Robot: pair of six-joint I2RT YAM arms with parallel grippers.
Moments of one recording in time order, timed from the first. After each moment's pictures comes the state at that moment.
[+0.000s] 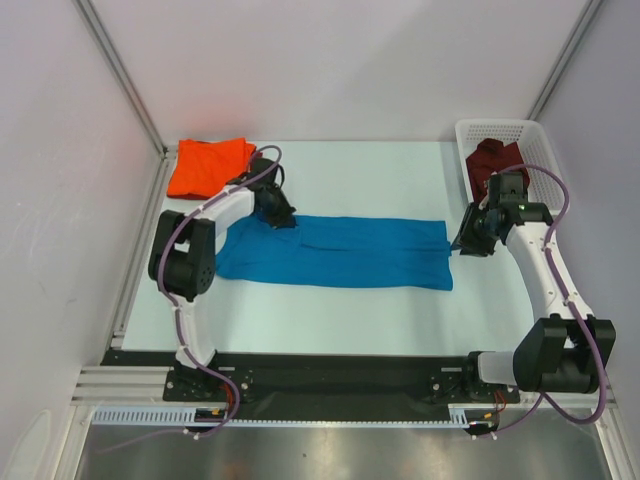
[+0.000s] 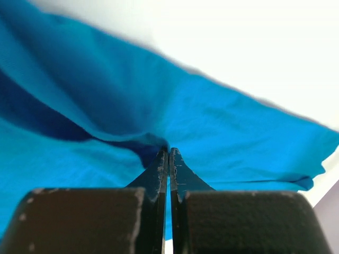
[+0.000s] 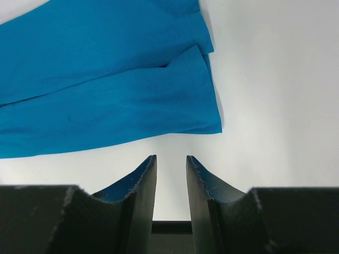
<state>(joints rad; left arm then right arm) -0.30 1.98 1.43 -0.50 0.16 -0.83 -0.04 1.32 1.16 -0.92 -0.14 0.36</state>
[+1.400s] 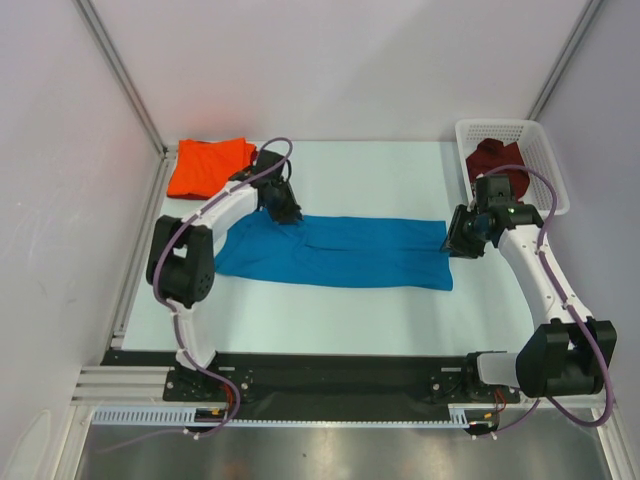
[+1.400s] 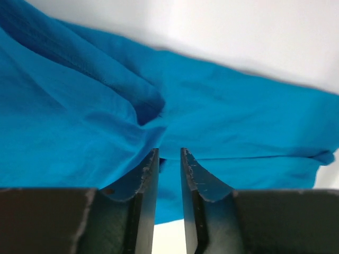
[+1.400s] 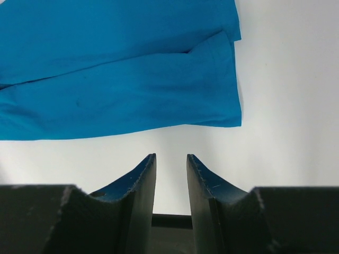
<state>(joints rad) -0.35 1.92 1.50 -0.58 0.13 -0.69 0.05 1.30 1.14 -0.91 -0.14 0.39</state>
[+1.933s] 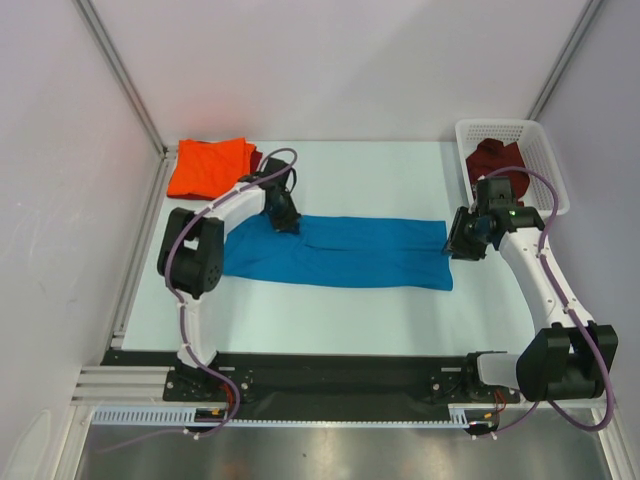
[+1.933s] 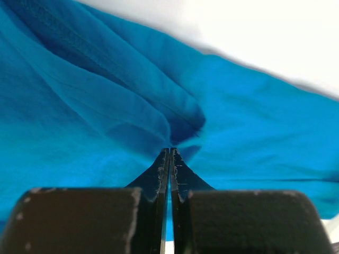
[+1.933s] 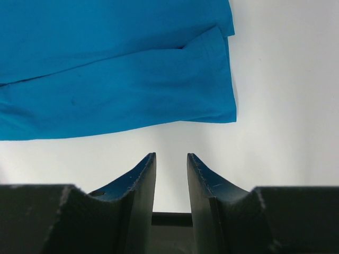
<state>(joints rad) -0.36 2.03 1.51 -0.62 0.08 -0.73 0.06 1.28 1.13 -0.92 -0.12 0.39</state>
